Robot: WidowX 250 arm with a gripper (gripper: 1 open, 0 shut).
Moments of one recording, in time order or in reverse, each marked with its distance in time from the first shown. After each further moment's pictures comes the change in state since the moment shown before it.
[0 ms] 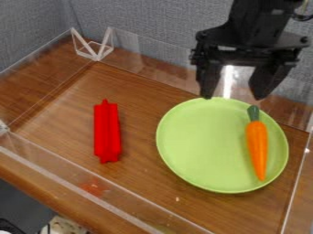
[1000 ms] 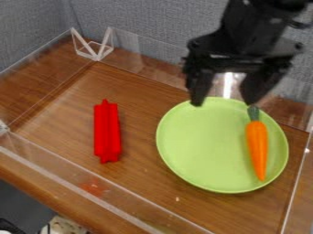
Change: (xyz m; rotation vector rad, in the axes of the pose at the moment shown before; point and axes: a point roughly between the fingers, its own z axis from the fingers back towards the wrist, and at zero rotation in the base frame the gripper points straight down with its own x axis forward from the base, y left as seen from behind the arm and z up) arm -0.006 0.016 0.004 0.035 -0.033 0.088
